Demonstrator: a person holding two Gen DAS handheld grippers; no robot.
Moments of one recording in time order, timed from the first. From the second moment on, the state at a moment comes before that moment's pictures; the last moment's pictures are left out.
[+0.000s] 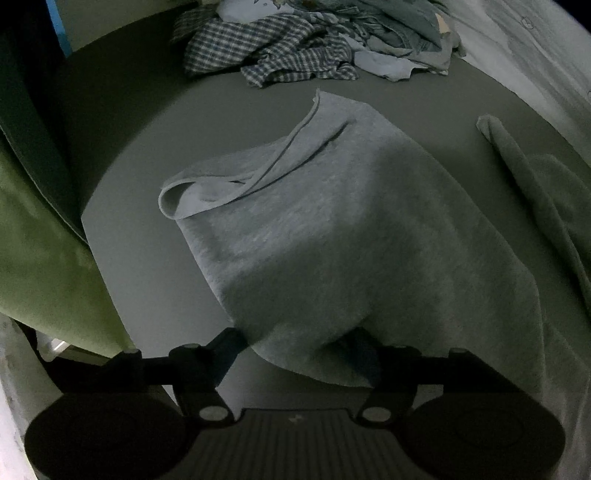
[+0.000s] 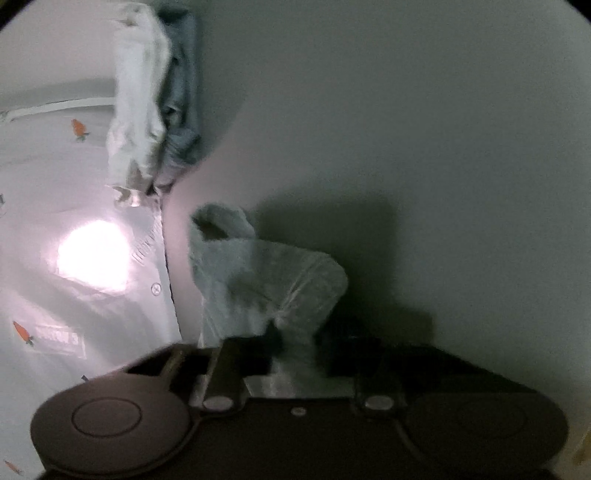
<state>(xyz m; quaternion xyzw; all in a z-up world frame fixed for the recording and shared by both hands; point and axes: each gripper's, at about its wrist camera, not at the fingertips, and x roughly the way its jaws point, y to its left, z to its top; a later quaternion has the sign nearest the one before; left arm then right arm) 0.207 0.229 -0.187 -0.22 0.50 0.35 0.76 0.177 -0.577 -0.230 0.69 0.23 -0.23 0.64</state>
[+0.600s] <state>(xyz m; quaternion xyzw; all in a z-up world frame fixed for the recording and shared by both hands) 0.200 0.219 -0.187 -0.22 0.50 0.32 0.78 0.228 -0.605 -0.142 0.34 0.34 -0.31 0.82</state>
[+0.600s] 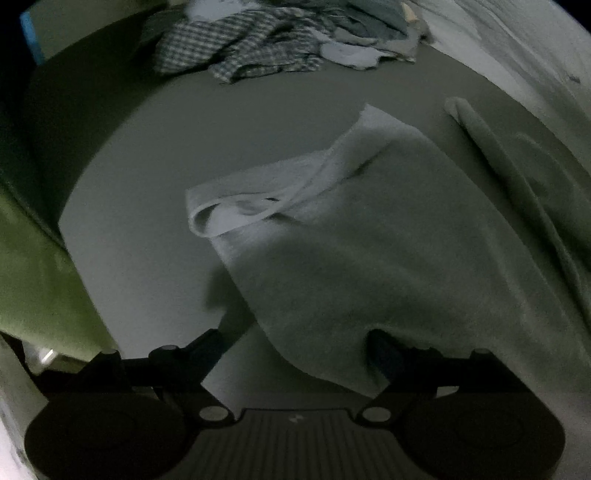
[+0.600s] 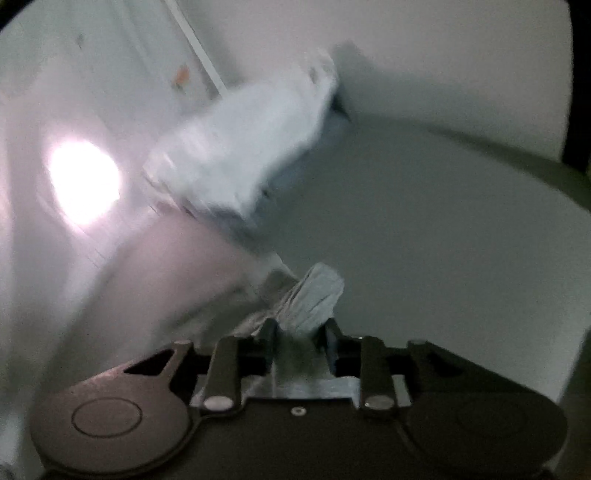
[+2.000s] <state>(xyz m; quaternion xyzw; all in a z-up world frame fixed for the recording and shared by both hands) 0.235 0.348 -0.158 -0.17 0.43 0.41 0.79 0.184 -0.479 -0.159 0.39 0.34 -0.31 0.80</state>
